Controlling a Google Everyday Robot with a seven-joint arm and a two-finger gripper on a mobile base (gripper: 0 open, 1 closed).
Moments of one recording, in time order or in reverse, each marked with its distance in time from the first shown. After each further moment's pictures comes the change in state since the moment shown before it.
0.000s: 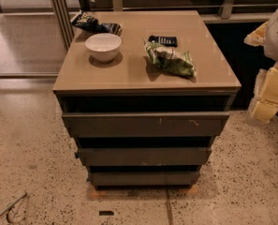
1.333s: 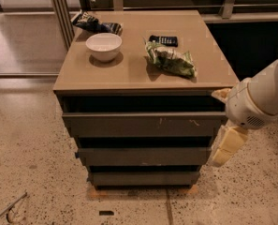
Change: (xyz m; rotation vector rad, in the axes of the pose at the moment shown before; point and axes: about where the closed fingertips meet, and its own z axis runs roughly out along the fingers) arm 0.007 0.037 0.145 -0.089 -0.179 0.019
